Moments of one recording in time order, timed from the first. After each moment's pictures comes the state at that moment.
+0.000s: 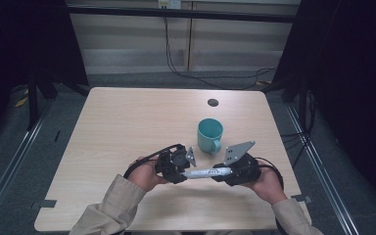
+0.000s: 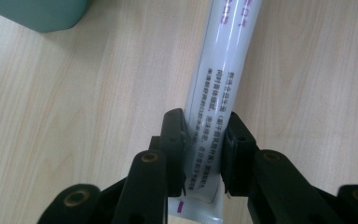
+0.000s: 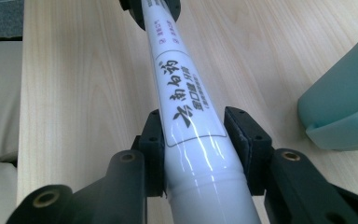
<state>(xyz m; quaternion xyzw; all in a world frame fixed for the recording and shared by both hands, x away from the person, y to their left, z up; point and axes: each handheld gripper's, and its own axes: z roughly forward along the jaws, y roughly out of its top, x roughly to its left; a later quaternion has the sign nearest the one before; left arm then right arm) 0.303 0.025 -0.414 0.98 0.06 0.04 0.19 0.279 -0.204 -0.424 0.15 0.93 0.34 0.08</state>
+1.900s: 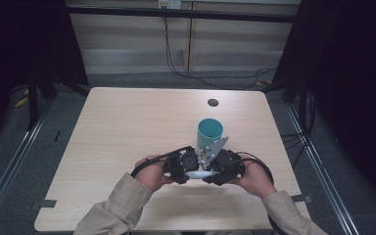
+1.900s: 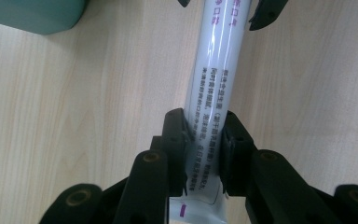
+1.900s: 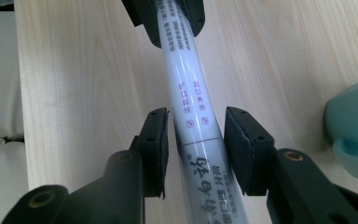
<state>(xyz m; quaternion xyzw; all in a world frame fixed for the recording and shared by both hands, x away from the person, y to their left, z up) 0.297 0.002 -0.411 0.99 0.03 0.06 0.13 0.291 -0.158 -0.416 0.14 0.96 0.24 0.05</state>
